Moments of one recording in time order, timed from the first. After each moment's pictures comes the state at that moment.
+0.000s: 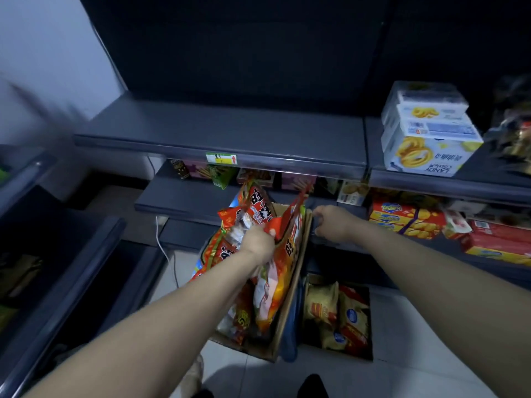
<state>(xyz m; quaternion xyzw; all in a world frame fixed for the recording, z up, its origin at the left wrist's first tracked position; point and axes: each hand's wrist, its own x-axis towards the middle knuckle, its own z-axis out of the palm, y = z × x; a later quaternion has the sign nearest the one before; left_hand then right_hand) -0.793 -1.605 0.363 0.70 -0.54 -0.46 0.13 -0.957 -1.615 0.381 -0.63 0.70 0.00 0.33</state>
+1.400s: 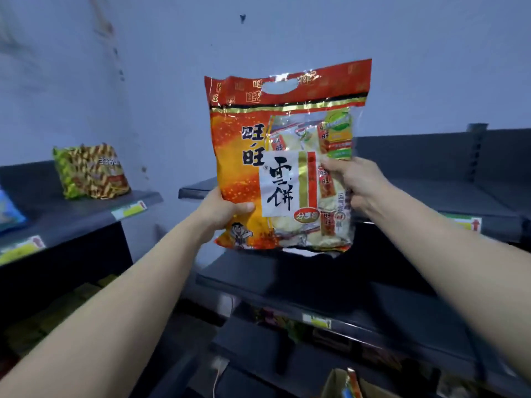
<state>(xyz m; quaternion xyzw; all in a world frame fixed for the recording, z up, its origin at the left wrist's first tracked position) -0.544 -1.685 0.717 0.57 -0.58 -0.35 0.47 -0.783 -1.713 0.749 -0.46 0.38 -0.61 0.52</state>
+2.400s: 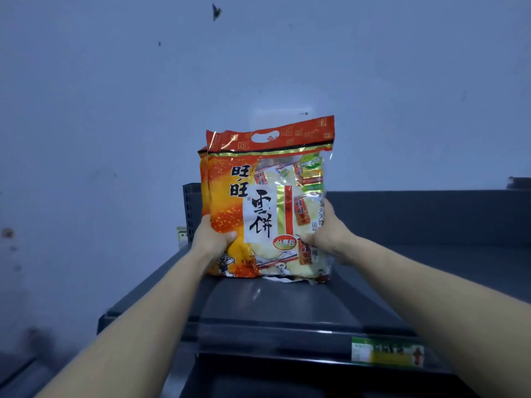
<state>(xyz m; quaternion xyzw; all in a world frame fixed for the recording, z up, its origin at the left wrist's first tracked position) -0.429 -2.114 0.741 0.53 -0.61 -0.32 0.50 -0.639 -2.055 0.752 -0.54 0.64 -0.49 0.25</state>
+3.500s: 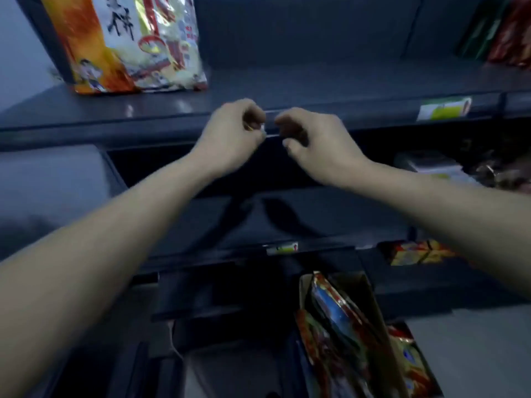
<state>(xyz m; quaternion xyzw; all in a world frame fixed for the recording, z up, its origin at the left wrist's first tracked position) -0.581 -1.872 0.661 0.37 -0.84 -0.21 0.33 -0.709 -1.782 0.654 -0.66 0.66 -0.34 -0.01</state>
